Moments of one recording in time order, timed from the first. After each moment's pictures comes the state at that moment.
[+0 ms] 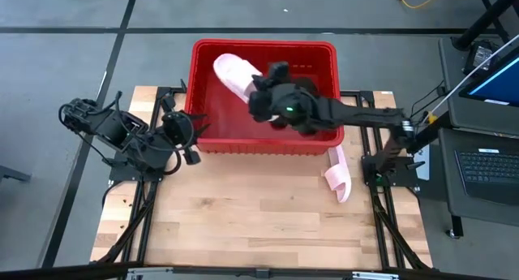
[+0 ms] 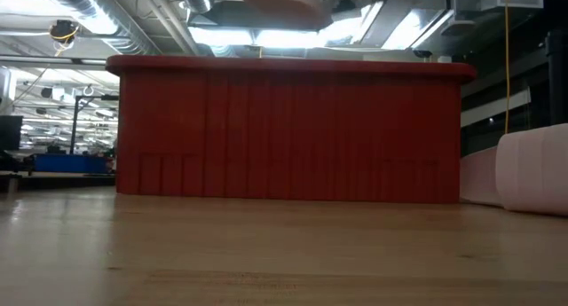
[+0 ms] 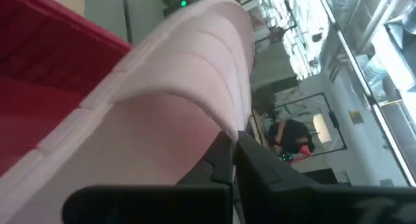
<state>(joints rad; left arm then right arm) -0.47 1.19 1.59 -1.13 -1.06 -0.18 -0.02 1.80 1.92 -0.35 0.86 -0.94</state>
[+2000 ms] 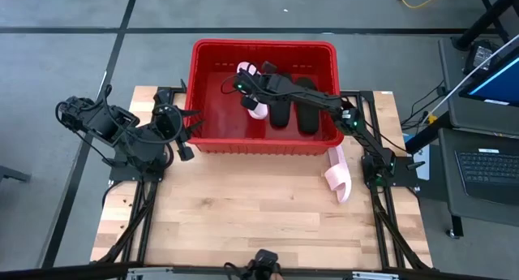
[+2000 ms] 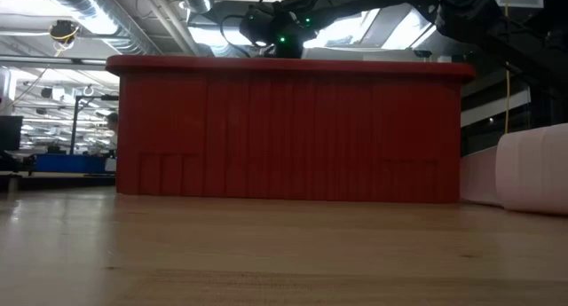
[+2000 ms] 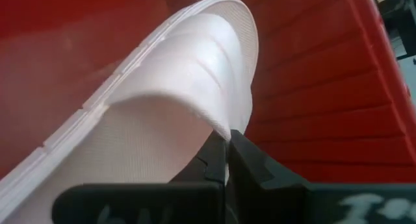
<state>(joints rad) -0.47 1.14 1.59 -1.13 -1.05 -0.17 -0.35 2.37 2.35 -0.93 0.71 -0.11</state>
